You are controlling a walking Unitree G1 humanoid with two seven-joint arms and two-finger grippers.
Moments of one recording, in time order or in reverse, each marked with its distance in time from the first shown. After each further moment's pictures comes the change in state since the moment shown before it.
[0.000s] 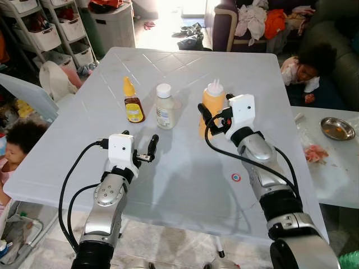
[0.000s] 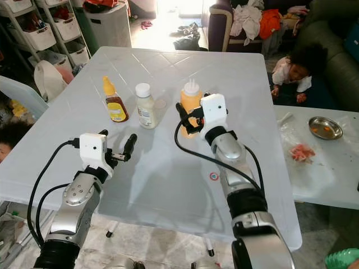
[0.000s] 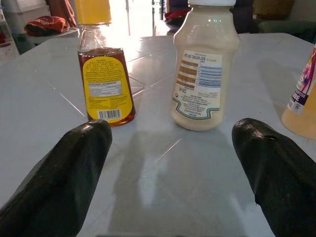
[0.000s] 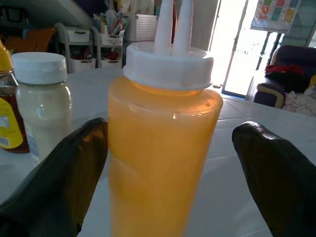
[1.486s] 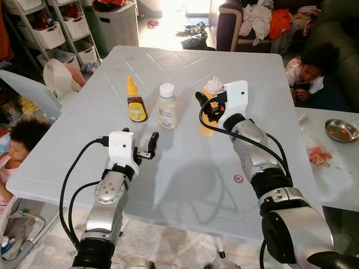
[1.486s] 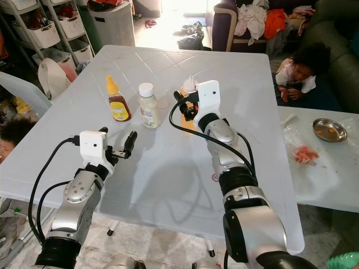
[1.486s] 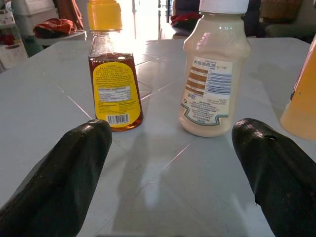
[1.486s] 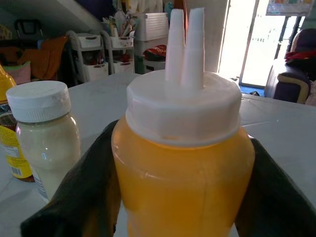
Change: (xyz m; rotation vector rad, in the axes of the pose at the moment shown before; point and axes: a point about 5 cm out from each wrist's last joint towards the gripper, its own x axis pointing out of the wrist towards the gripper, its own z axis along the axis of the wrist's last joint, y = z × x) left arm 0.004 -0.001 0.004 -0.001 -0.013 0.011; right arm 0.030 0.003 0.009 0.096 0.015 0.019
